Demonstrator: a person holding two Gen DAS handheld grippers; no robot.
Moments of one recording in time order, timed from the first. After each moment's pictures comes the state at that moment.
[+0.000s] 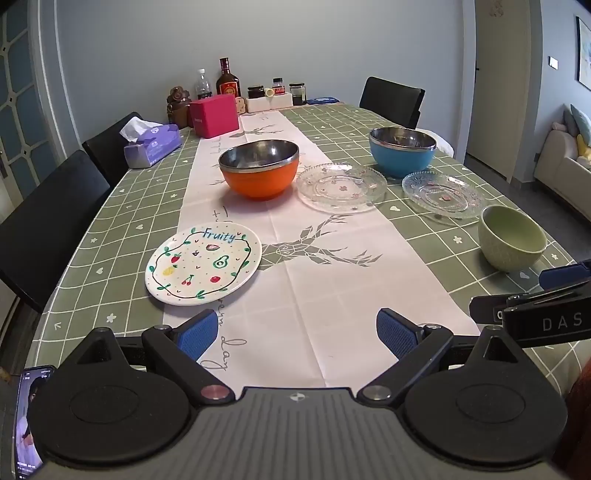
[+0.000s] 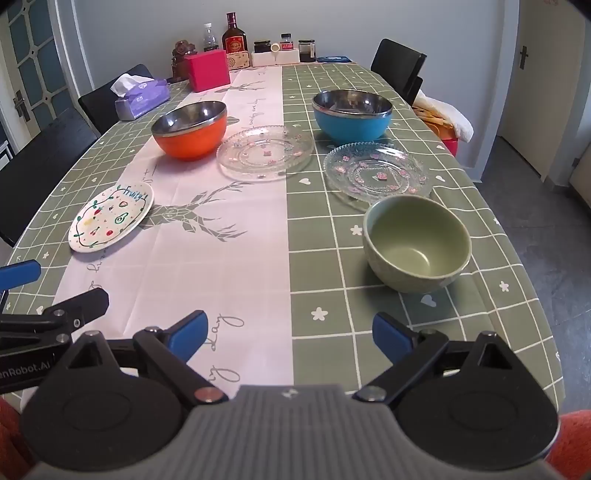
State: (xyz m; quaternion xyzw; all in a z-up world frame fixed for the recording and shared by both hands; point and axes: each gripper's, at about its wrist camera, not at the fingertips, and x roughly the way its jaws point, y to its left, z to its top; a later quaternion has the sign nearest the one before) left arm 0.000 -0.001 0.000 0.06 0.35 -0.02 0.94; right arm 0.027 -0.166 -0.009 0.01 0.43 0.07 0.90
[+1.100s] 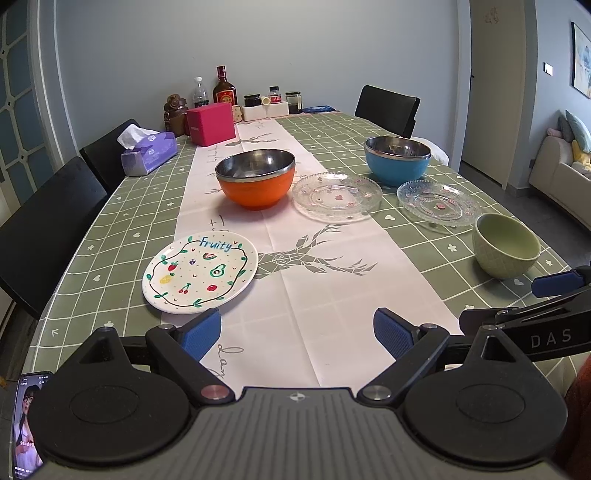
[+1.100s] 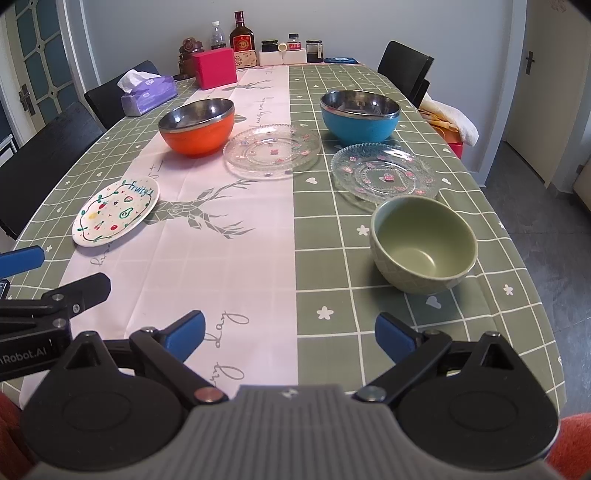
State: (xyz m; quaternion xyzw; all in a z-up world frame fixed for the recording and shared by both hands) left arm -0.002 -0.002 0.002 0.05 0.34 -0.03 0.94; right arm 0.026 -0.163 -0.011 0.00 0.43 0.08 0.90
